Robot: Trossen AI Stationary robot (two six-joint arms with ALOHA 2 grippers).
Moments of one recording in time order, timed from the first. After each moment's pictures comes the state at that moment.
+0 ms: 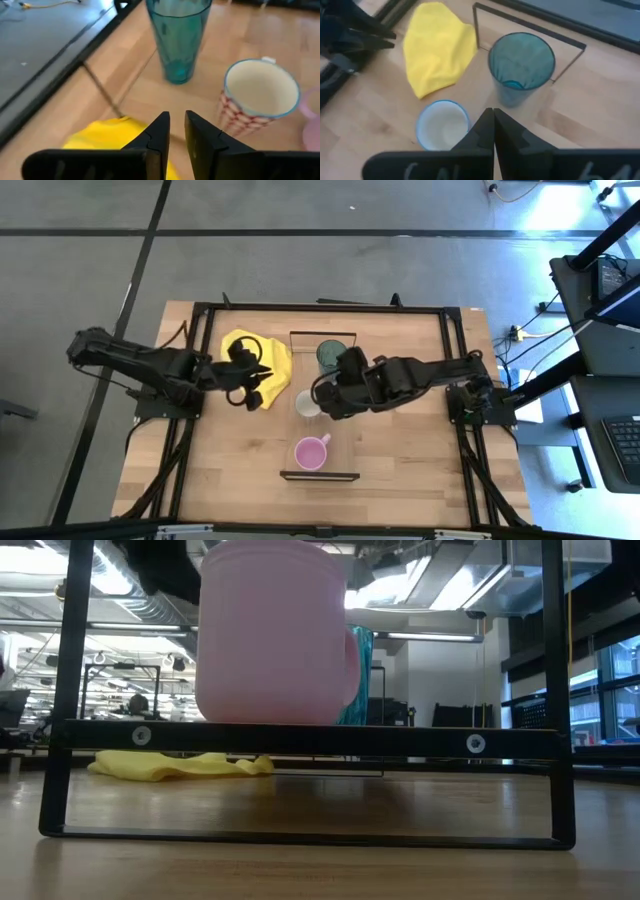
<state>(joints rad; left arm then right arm) -0.21 0.97 0.86 -0.61 -0.55 -0.39 0.29 2.01 2.35 -1.56 0.64 1.25</state>
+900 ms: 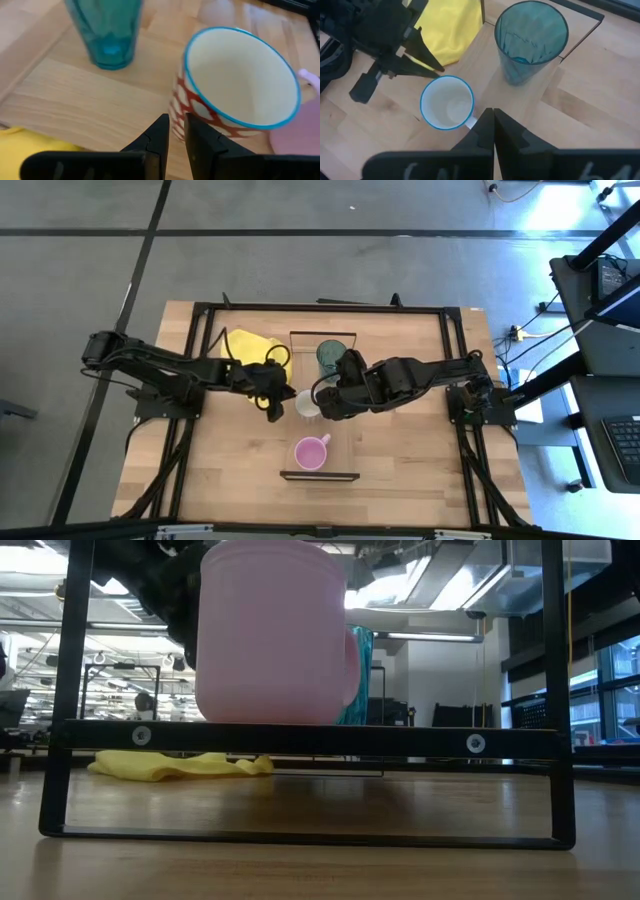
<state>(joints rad) -0.06 1.23 0.66 -0.07 -0.14 -0.35 0.29 2.01 2.35 -1.57 0.52 1.26</state>
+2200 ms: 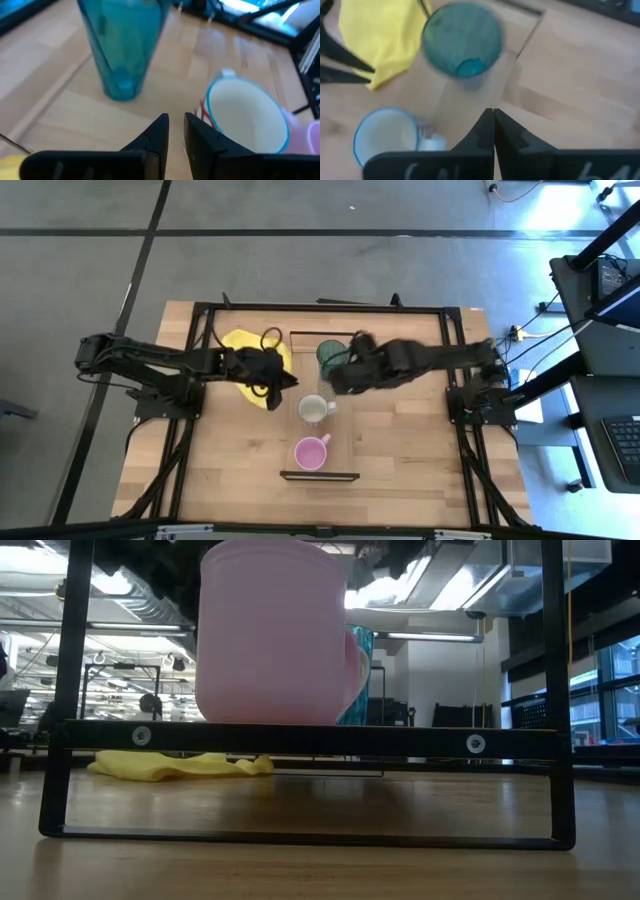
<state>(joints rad) 0.03 1.16 0.70 -0.09 -0.07 -0.32 0.17 1.89 2.10 -1.57 0.50 1.31</state>
